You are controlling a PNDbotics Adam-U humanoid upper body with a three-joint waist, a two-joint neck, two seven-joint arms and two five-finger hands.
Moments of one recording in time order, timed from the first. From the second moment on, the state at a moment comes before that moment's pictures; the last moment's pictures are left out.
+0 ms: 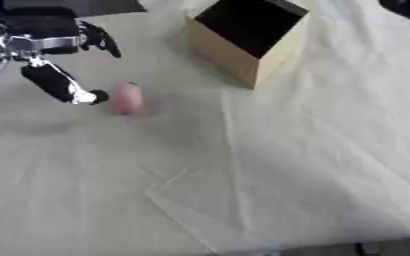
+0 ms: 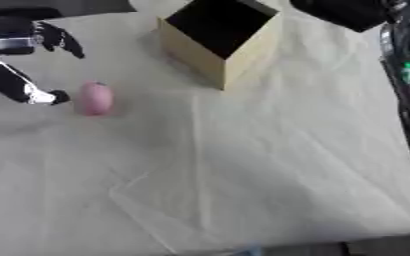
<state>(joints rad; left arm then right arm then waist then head) -0.88 0.71 -0.37 -1.43 -0.57 -0.15 -0.72 -0.74 -0.56 0.17 -1.99 0.53 -0.03 0.06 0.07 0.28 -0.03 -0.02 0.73</state>
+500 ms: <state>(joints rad) -0.87 0.70 -0.39 -1.37 -0.65 -0.18 -0.72 -0.74 -0.56 0.17 -1.99 0.53 -0.03 0.06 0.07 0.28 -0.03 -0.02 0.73</state>
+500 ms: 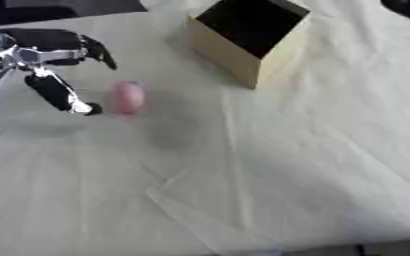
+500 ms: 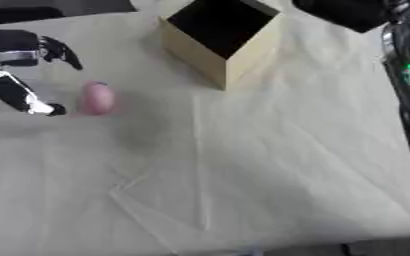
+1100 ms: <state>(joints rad) -0.87 0.66 -0.40 -1.32 -0.63 -0.19 -0.70 -0.74 -0.56 0.17 -1.99 0.53 -0.02 0.07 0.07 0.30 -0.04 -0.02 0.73</state>
